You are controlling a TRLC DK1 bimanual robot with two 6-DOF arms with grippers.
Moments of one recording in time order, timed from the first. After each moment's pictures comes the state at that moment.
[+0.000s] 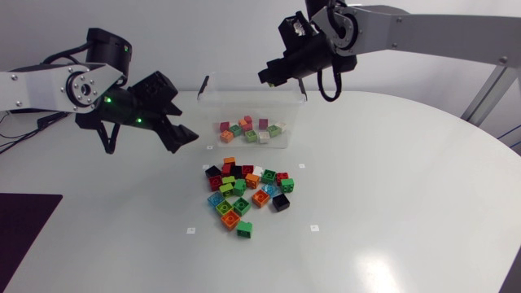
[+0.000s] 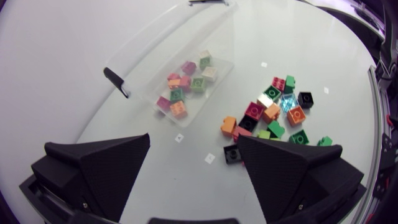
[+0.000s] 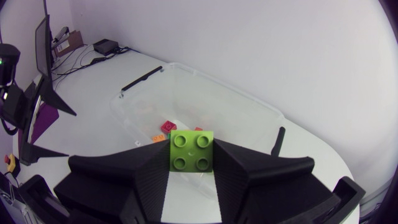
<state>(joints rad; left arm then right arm) -0.17 1.65 1.16 -0.33 0.33 0.77 0.42 2.03 1.80 -0.39 -0.14 -0.13</state>
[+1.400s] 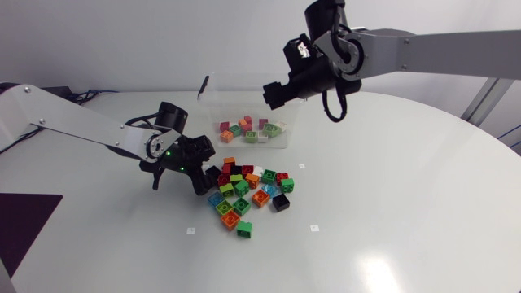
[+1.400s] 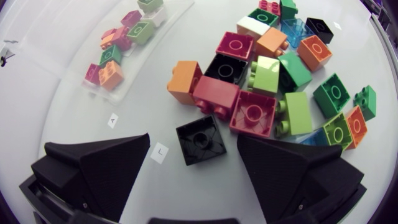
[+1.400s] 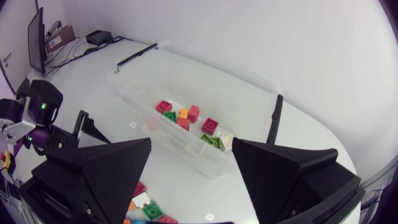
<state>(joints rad) -0.27 2.03 1.10 -0.07 0.24 0.85 0.43 1.90 1.54 -0.30 -0.07 -0.10</state>
